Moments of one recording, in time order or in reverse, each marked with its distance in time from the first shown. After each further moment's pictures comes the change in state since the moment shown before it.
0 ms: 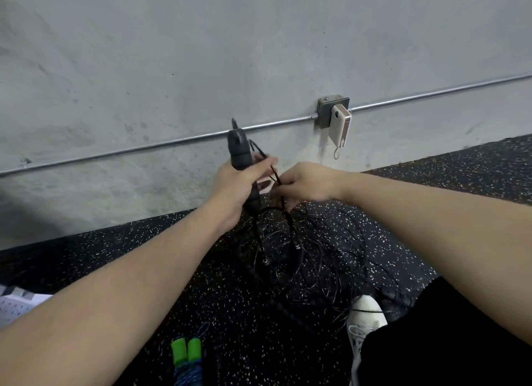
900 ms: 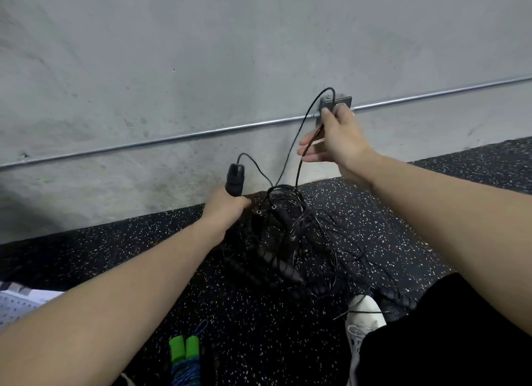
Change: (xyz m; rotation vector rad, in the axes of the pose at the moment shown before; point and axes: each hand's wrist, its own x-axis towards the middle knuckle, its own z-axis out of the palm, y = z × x) left_hand 0.005 -0.037 -0.035 0.587 0.195 -0.224; right_hand 0.006 0.001 -0.036 1.021 0.673 0.049
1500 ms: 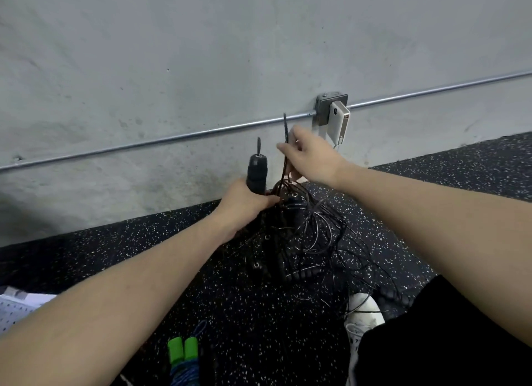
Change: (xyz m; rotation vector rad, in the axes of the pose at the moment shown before) left_hand -0.015 0.022 0.023 -0.031 -0.207 0.197; right_hand -0.013 0.020 0.013 -0.667 -0.249 -0.218
